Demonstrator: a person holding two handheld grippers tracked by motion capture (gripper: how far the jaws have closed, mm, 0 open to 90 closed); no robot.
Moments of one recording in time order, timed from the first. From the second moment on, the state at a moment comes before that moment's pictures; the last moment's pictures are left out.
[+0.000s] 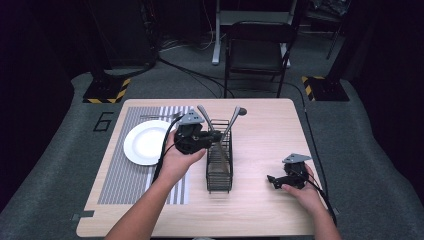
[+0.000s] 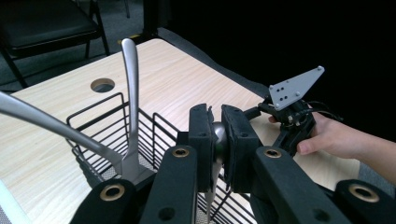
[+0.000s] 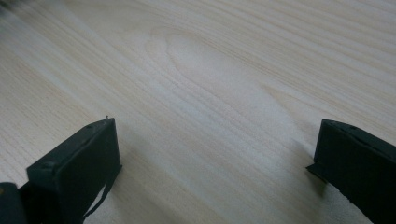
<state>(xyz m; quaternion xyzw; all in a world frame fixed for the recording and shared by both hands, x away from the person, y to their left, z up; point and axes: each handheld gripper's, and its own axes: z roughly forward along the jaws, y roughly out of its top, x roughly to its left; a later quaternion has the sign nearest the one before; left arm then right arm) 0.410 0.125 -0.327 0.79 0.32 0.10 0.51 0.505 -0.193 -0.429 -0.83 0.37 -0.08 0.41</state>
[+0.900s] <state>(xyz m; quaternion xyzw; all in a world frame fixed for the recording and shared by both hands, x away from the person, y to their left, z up) 0.402 0.132 -0.302 0.79 0.32 0.13 0.51 0.505 -0.193 -0.429 -0.83 0.37 -0.08 0.41</state>
